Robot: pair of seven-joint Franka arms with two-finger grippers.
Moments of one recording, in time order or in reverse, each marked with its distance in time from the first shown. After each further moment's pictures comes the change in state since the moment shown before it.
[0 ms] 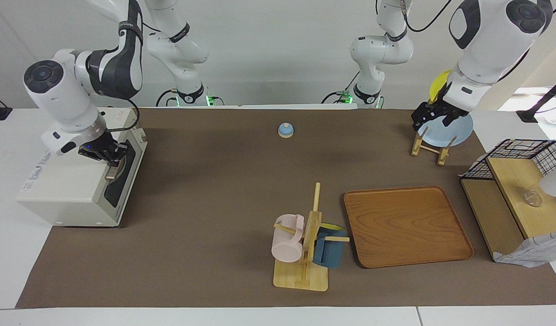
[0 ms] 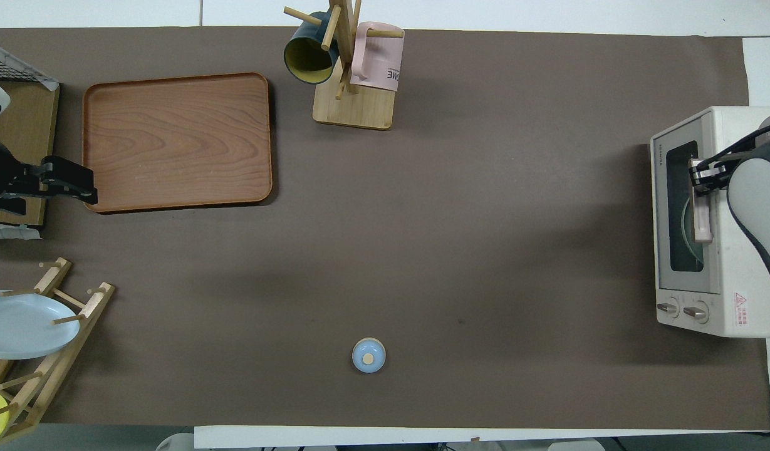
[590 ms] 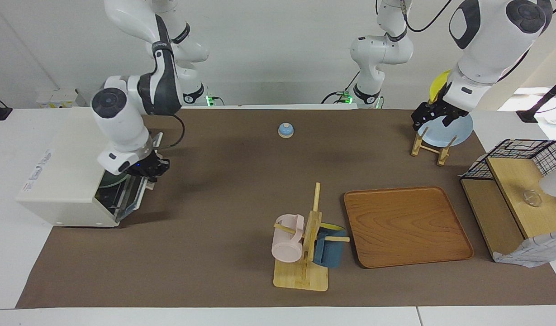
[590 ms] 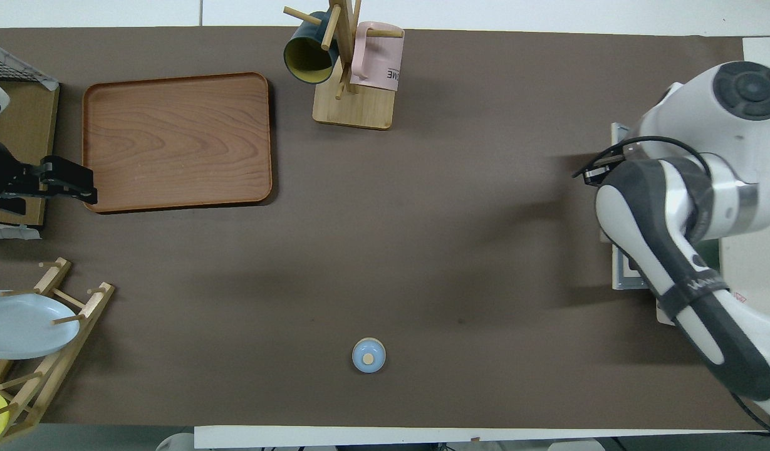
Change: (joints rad) left arm 0.000 0.000 0.000 0.000 0.000 0.000 0.000; right arm 0.201 0.167 0.014 -0.077 0.005 0.262 0.169
